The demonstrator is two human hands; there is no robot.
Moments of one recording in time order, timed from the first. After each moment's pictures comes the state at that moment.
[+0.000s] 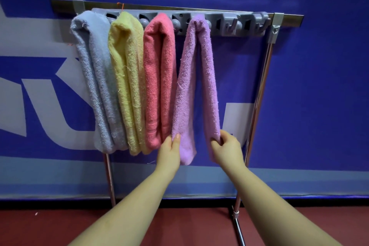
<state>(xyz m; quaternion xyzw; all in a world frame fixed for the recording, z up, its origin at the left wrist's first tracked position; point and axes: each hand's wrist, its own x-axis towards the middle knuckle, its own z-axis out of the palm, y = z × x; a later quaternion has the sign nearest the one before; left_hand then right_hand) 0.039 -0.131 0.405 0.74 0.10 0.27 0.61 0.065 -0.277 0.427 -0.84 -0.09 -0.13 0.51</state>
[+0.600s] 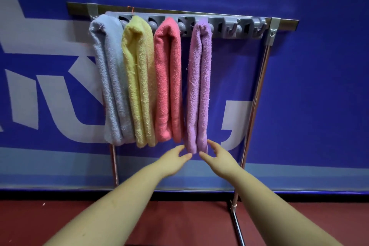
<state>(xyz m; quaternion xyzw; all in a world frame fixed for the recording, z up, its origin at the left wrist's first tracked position) 0.012 -0.112 0.395 0.91 0.02 -0.02 0.42 0.030 -0.283 0.410 -0.90 -0.13 0.08 0.42</state>
